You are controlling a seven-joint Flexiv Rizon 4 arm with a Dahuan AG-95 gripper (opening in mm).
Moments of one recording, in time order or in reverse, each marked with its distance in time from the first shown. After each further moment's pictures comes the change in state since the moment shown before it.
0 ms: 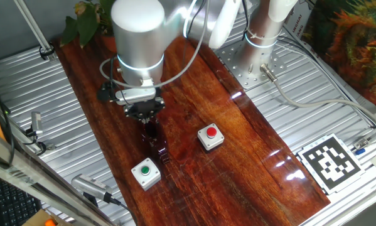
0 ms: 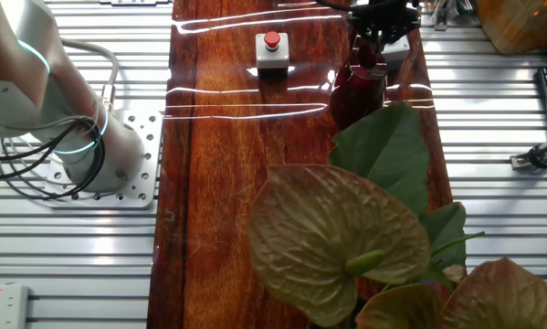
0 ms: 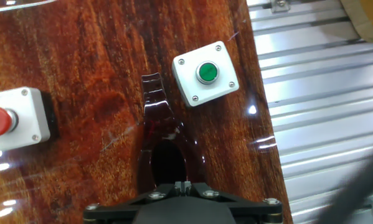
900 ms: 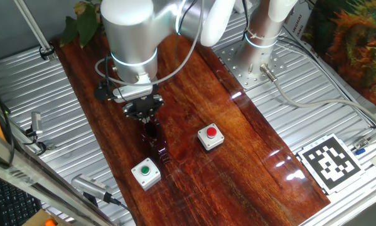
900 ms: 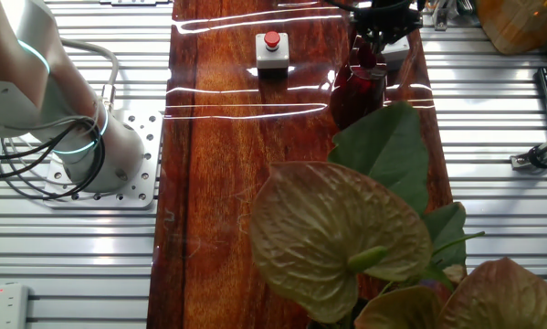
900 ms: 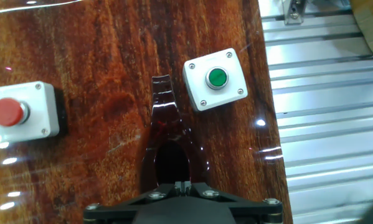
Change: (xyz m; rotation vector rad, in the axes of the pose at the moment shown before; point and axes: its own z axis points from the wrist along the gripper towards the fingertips) arm 0.000 -0.001 0.001 -0.043 -0.030 -0.071
